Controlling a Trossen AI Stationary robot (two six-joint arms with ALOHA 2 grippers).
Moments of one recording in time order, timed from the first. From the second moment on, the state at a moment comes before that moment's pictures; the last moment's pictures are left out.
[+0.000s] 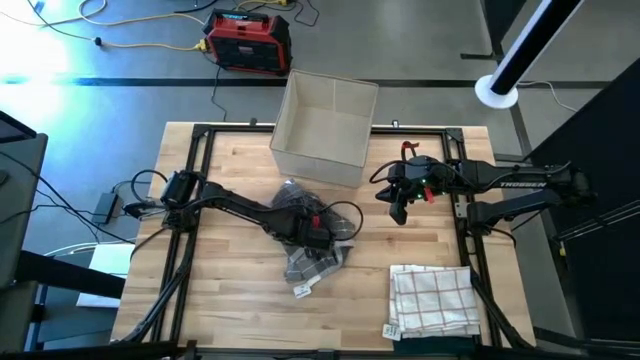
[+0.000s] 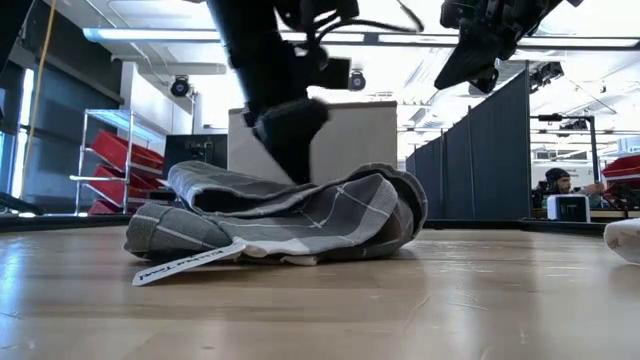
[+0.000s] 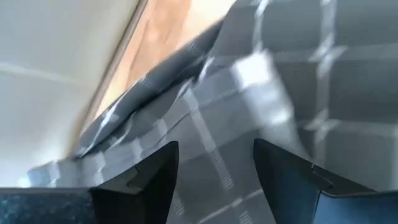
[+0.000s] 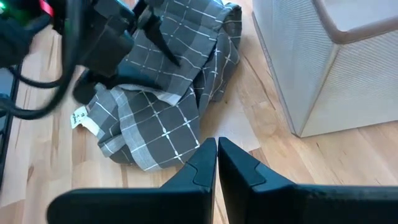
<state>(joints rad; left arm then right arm) -0.22 1.97 1.43 -0.71 -0.51 -0.39 -0.09 1.07 0.87 -0.53 -0.01 0.29</state>
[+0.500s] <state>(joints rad) -0.19 1.98 1.37 -0.61 -0.51 -0.23 -0.09 1.07 0.87 -0.54 0.00 0.28</state>
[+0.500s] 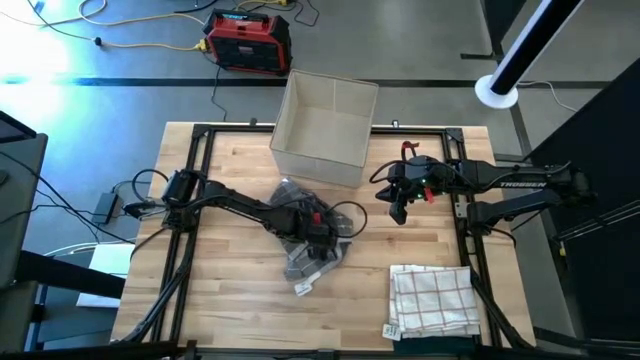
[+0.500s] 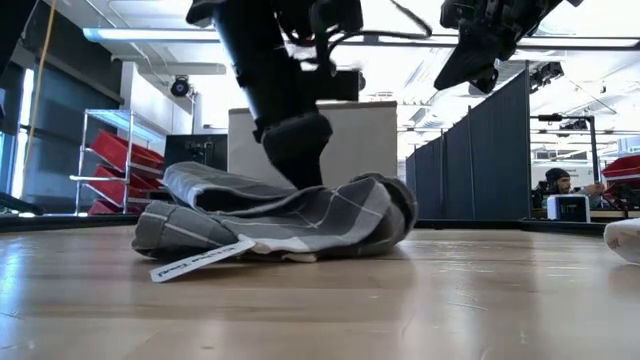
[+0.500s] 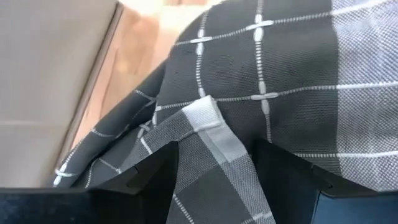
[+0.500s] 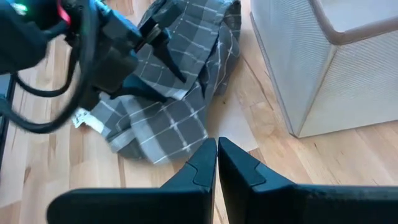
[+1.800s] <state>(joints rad) -0.15 1.90 1.62 -0.90 -0.36 -0.12 -0.09 1.07 0.87 -0.54 0.03 0.24</state>
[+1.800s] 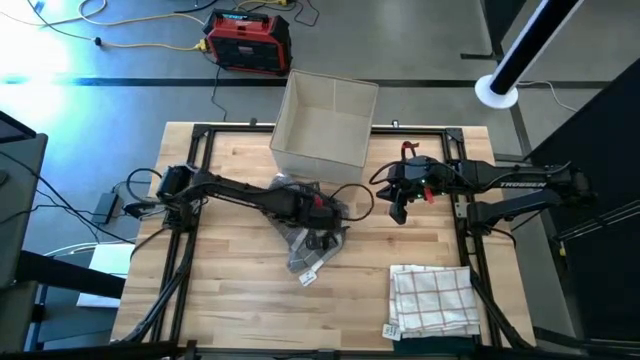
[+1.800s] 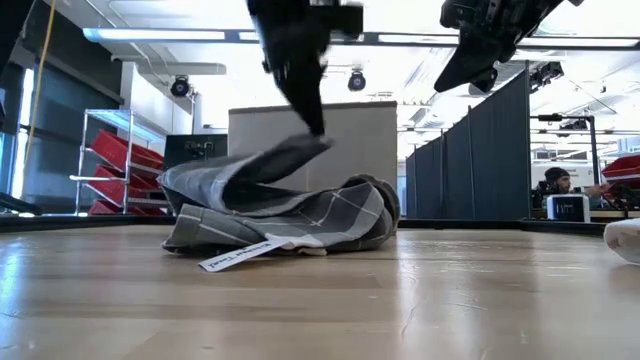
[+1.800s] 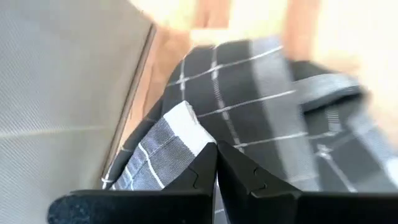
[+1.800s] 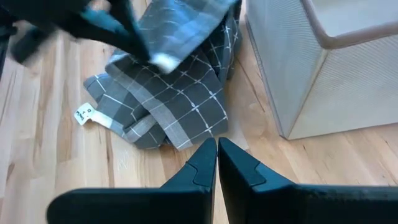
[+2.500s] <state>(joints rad) 0.03 1.57 2.27 -0.87 -0.13 0.03 -0.09 1.07 0.87 -0.38 0.07 0.24</state>
